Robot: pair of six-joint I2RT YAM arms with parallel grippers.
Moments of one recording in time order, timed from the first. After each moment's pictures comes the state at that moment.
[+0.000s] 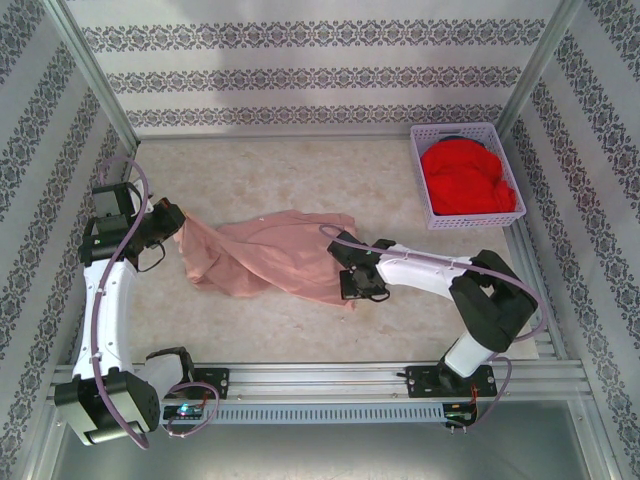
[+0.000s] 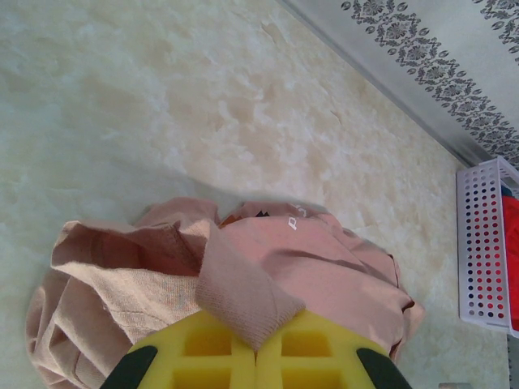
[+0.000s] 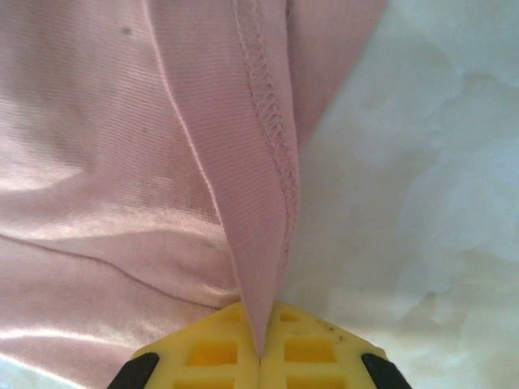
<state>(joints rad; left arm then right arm) 0.28 1.06 1.04 -0.73 0.42 -0.45 0.76 1.61 0.92 -0.68 0.05 0.70</state>
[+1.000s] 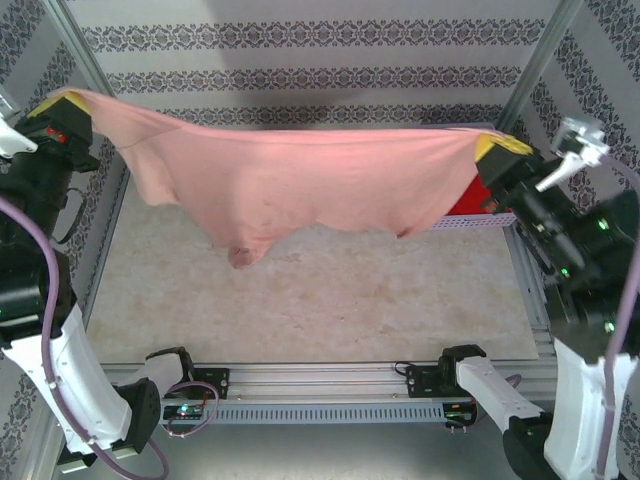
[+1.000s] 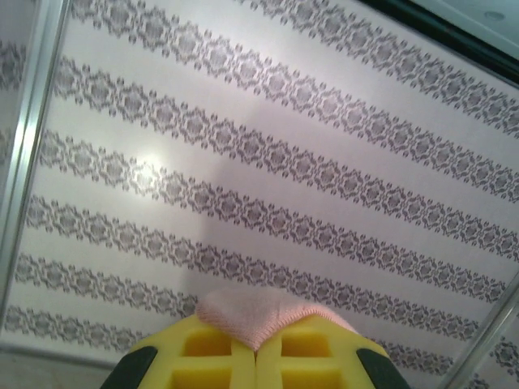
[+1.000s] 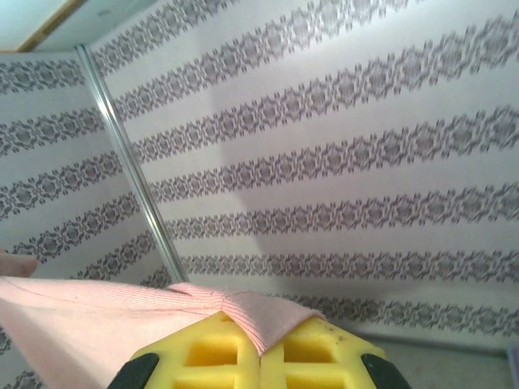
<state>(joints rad) 0.30 1.10 2.11 -0.82 0.31 -0.42 0.09 0.86 1.69 -0.64 -0.36 0.37</state>
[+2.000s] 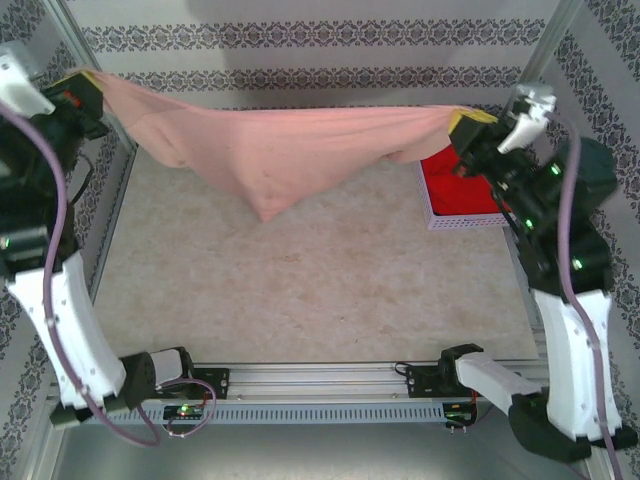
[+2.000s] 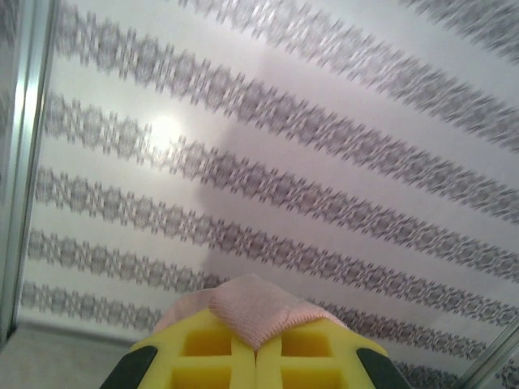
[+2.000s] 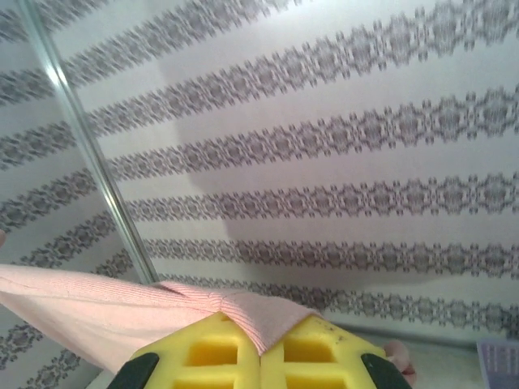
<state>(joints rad) 0.30 1.20 2.14 -0.80 0.31 -0.39 0.19 0.98 1.67 -0.57 -0.25 0.28</state>
